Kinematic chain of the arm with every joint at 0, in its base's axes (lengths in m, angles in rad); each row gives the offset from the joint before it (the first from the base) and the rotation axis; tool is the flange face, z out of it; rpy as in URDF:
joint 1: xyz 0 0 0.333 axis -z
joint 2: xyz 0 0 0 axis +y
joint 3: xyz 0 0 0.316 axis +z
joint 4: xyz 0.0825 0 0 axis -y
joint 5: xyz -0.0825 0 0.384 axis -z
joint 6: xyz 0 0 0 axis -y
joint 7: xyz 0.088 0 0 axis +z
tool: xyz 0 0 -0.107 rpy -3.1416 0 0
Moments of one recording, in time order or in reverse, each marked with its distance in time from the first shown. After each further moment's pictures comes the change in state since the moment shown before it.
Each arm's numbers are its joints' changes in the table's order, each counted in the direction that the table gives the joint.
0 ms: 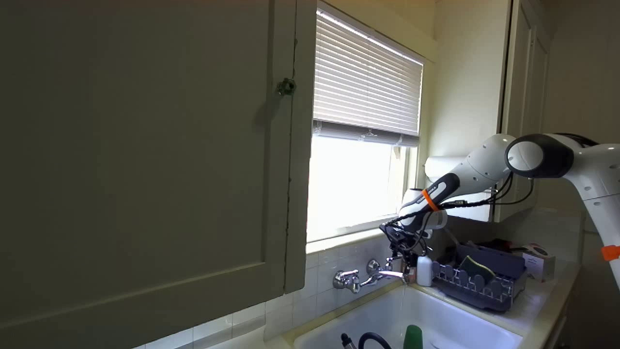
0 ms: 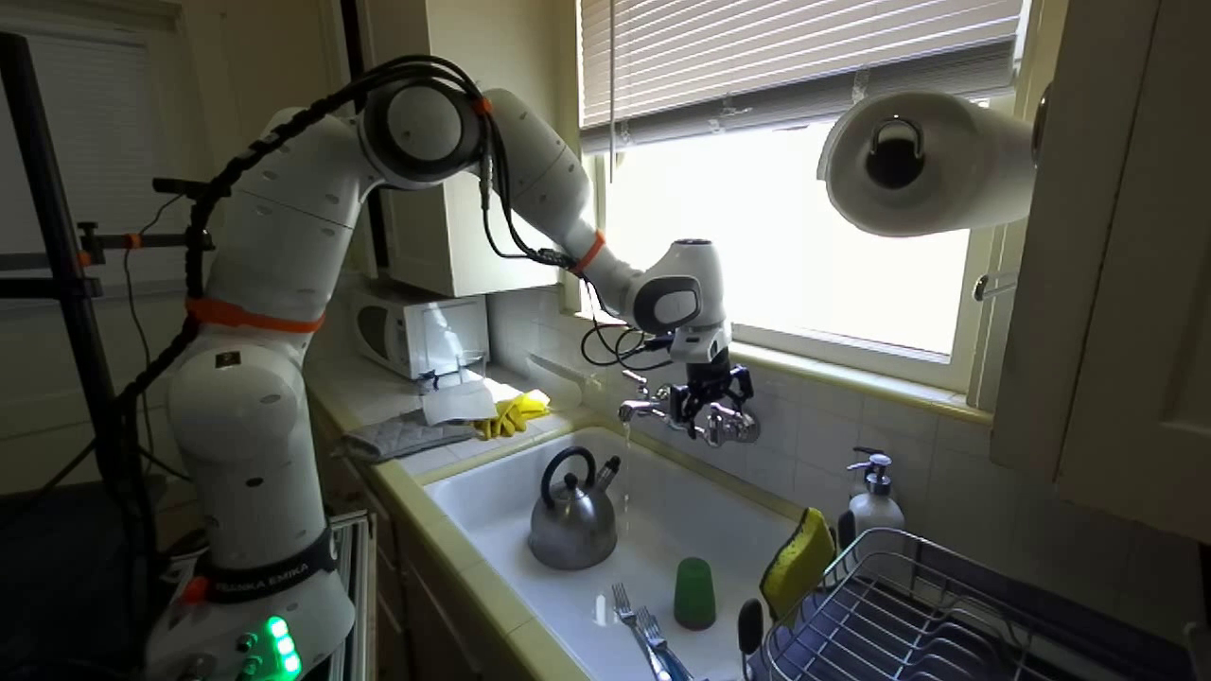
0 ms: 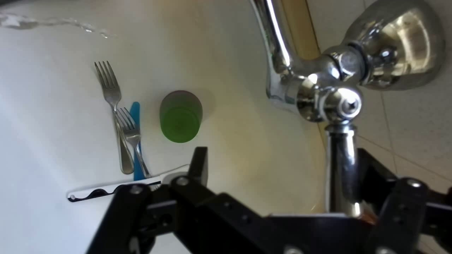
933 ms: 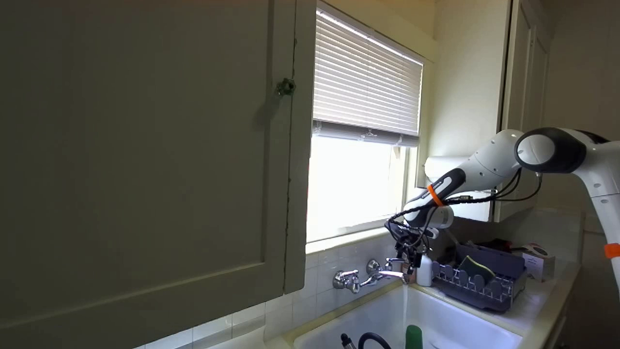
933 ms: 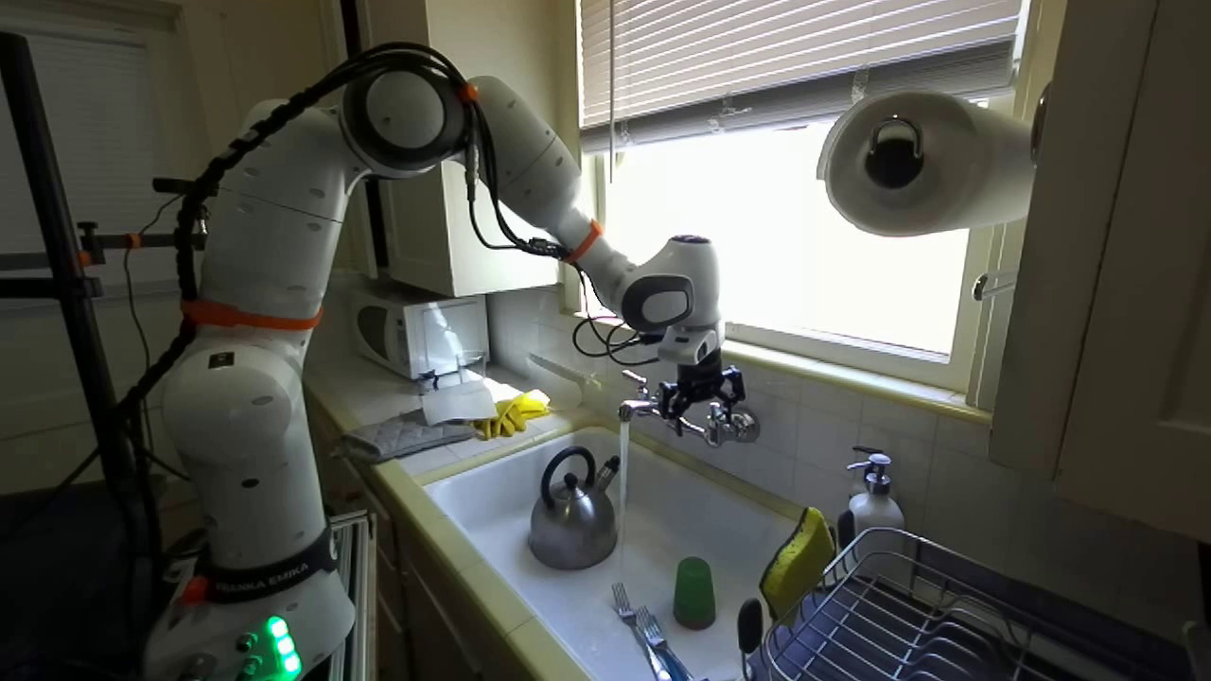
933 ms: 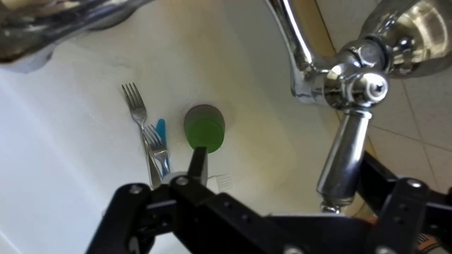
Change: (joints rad) arm 0.050 -0.061 0.045 -0.071 -0.094 -0.014 -0.008
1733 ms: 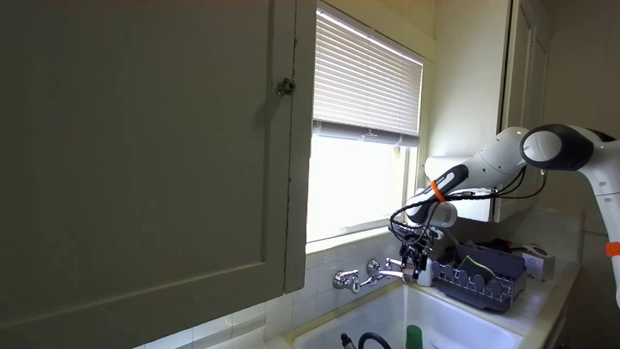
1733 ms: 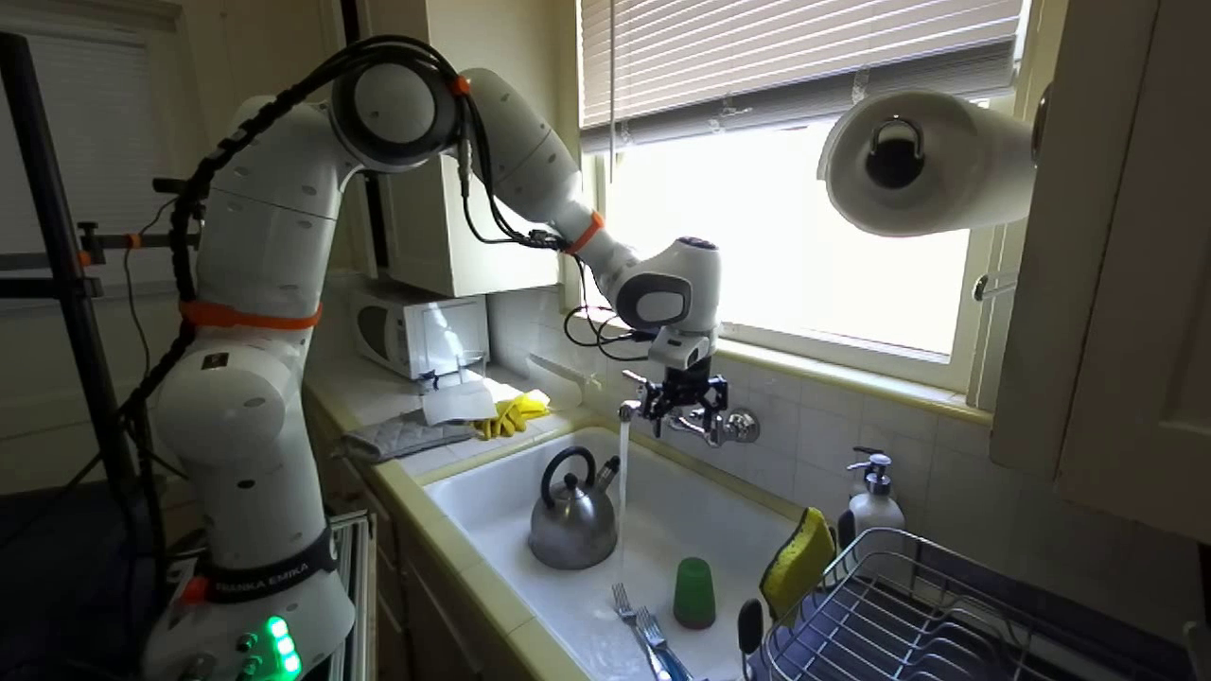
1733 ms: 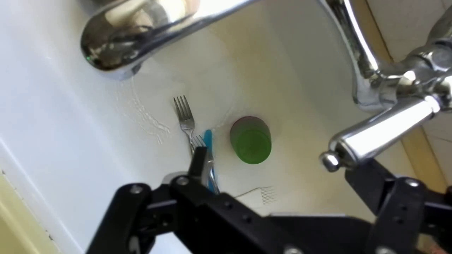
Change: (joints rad) arm 0.045 -0.035 0.039 -0.033 -0.085 -0.127 0.041
